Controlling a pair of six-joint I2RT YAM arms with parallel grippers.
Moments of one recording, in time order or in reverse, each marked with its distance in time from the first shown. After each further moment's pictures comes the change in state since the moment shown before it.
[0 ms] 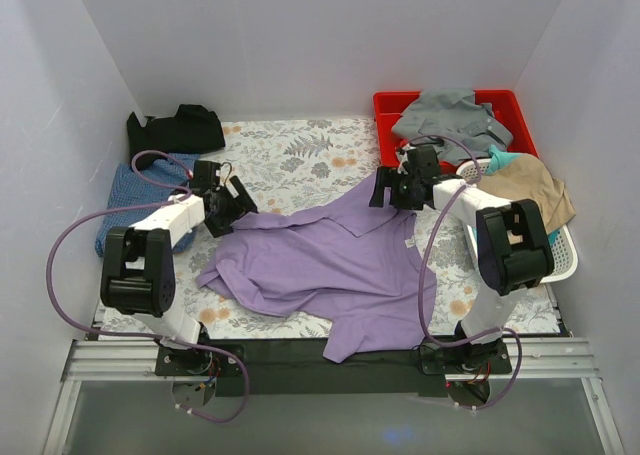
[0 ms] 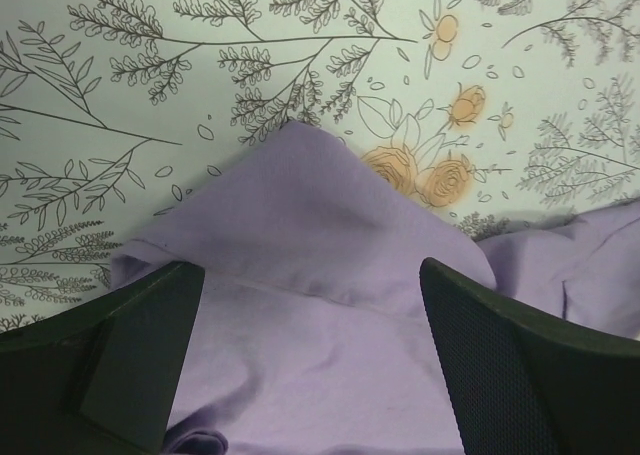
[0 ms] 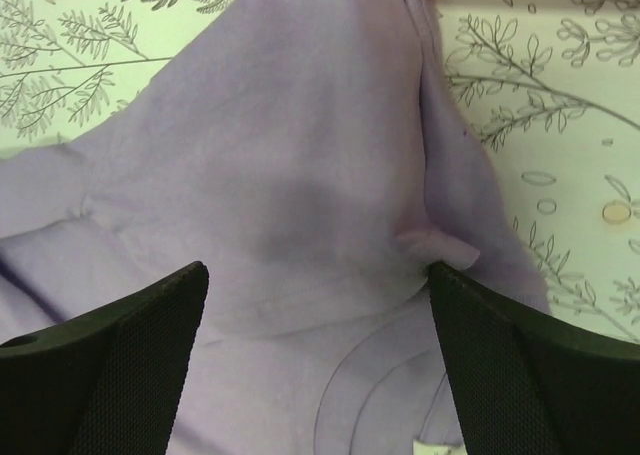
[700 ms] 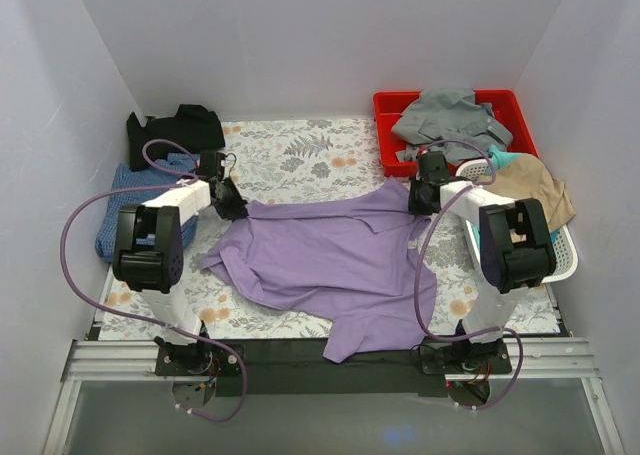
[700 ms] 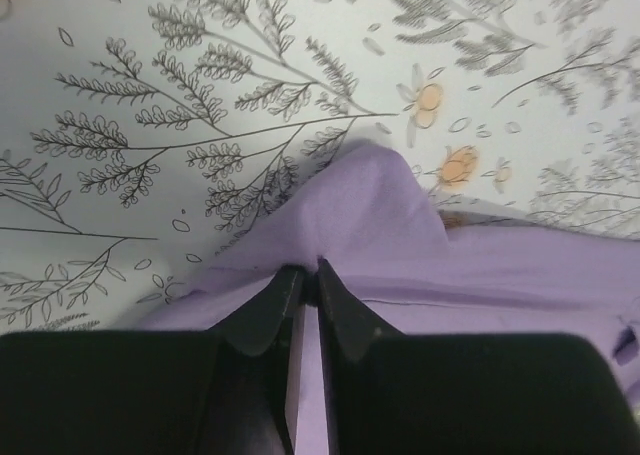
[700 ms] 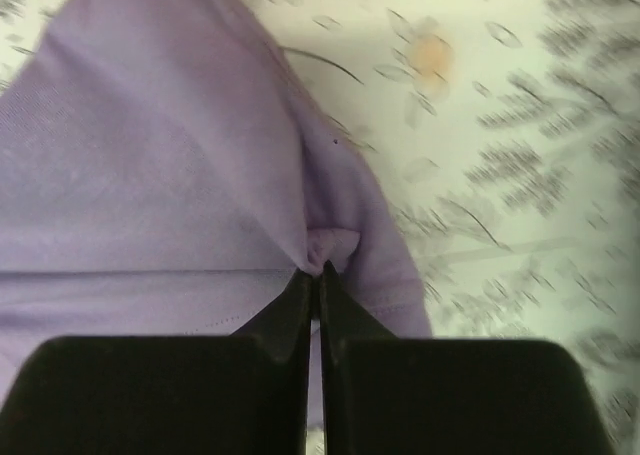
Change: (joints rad) left arm 0.010 0.185 0.130 0.008 0.005 0.064; right arm -0.065 0.046 -0.006 -0.053 0.279 -0.056
